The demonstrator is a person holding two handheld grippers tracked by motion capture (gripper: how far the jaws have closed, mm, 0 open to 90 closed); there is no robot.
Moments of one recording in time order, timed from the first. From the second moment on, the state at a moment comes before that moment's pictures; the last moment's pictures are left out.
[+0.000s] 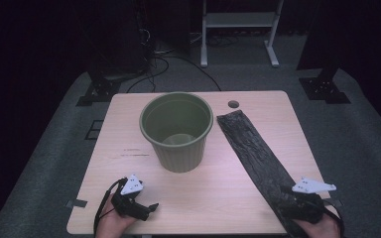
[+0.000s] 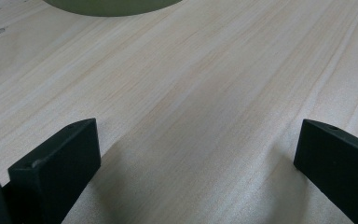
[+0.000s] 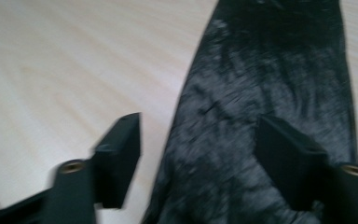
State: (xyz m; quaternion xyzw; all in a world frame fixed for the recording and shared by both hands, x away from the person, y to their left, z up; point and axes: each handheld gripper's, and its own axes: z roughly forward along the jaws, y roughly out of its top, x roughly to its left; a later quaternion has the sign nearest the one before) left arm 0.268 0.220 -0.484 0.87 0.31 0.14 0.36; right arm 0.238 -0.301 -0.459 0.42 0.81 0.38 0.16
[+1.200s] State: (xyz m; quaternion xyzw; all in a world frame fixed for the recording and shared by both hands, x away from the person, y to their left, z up) left arm 0.271 0.217 -0.470 0.87 0.31 0.14 0.36; right arm 0.319 -0.286 -0.488 0.45 0.81 0.34 0.18
